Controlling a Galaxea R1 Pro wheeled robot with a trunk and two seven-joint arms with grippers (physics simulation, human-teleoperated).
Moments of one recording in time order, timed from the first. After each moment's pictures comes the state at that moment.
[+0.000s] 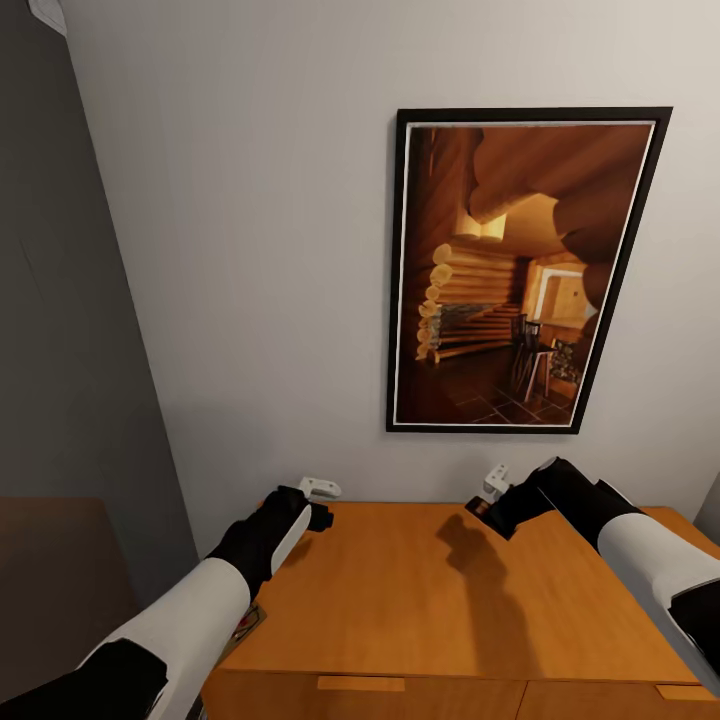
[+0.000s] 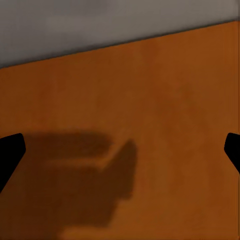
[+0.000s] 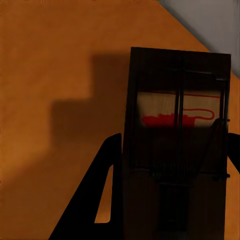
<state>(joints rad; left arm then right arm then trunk) -0.84 -0.16 -0.32 -0.57 0.17 0.67 0.21 -1.01 -0.28 0.47 -0.40 0.25 0.41 0.90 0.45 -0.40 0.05</state>
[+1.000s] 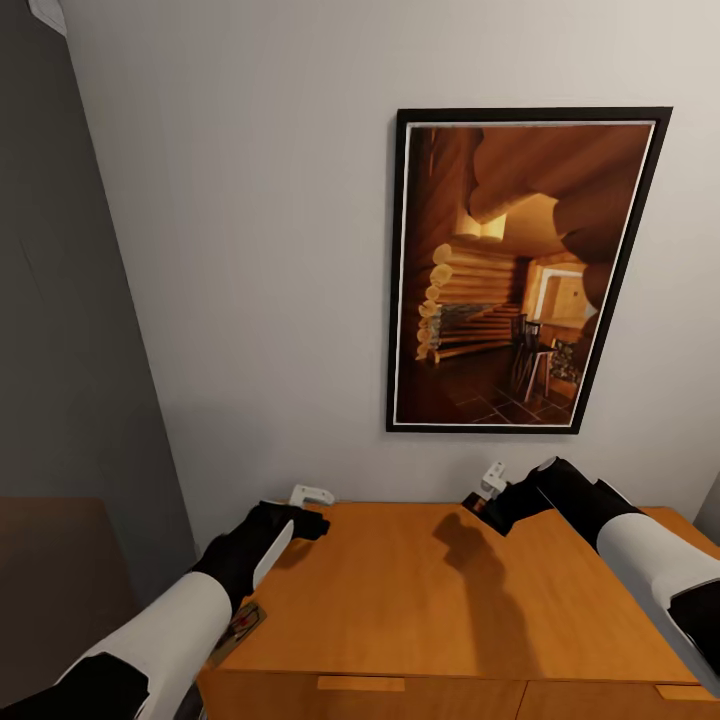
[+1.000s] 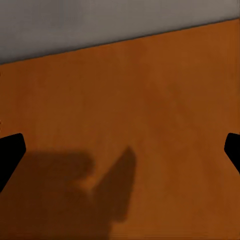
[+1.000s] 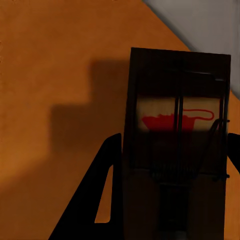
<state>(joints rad) -0.80 -0.10 -0.32 -0.55 0.16 0.54 0.04 -1.01 -0.28 0.47 -0.40 0.25 0.36 0.90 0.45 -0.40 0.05</state>
